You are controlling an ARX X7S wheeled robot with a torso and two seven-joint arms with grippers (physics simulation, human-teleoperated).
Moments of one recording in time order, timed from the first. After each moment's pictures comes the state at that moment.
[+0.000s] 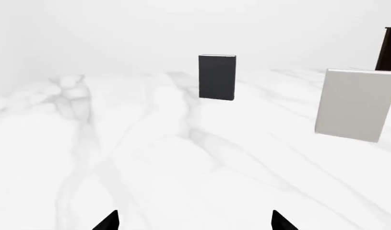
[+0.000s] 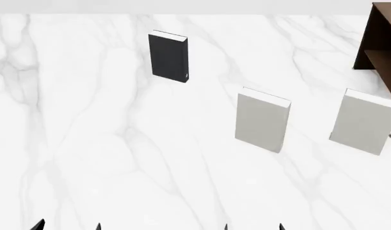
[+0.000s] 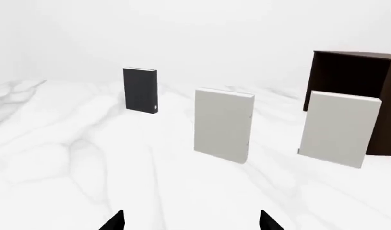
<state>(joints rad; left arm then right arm) 0.00 -0.05 0.08 0.00 -0.03 -0.04 -0.05 -0.02 0.05 -0.07 -0.01 0.02 -0.02 0.05</state>
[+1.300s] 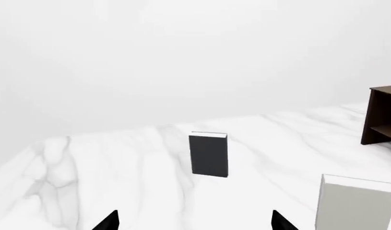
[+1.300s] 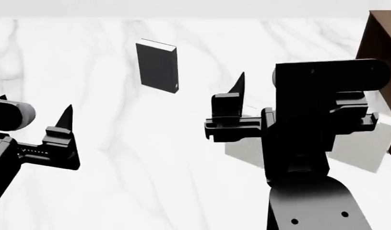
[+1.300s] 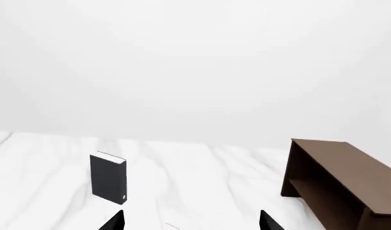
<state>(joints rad) -0.62 -0.22 0.02 0.61 -0.33 -1.21 -0.10 0.75 0.12 -0.06 -0.59 0.18 1.27 0.16</state>
